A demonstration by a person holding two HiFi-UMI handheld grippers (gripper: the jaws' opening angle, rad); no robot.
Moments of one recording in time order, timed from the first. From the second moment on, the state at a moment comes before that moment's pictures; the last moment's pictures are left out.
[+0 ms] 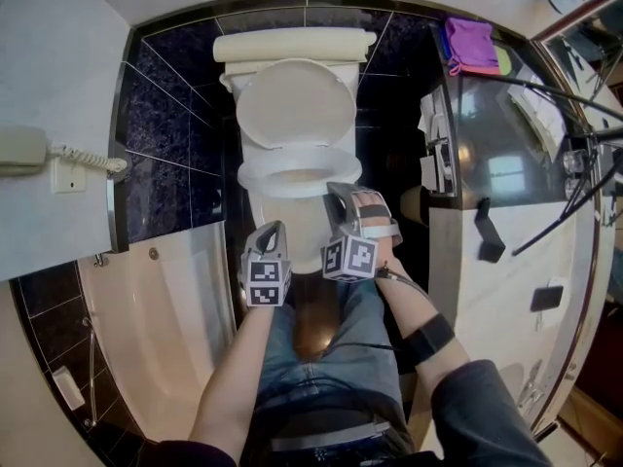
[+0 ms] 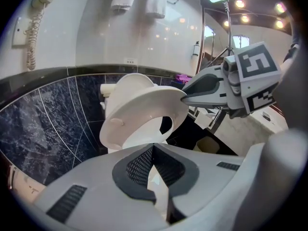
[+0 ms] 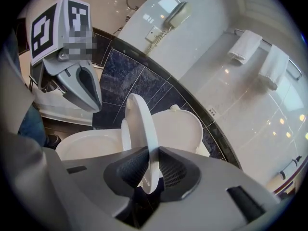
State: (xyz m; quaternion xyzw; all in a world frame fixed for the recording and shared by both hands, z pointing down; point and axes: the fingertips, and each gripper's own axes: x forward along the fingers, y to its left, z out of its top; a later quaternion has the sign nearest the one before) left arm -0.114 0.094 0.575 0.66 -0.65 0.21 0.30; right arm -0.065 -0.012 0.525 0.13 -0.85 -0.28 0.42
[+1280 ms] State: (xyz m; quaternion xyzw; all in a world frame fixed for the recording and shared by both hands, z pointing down) left arm -0.056 0.192 0.699 0.66 -0.62 0.22 0.37; right arm 0.043 0.144 0.631 0.13 -0.84 -0.21 0.49
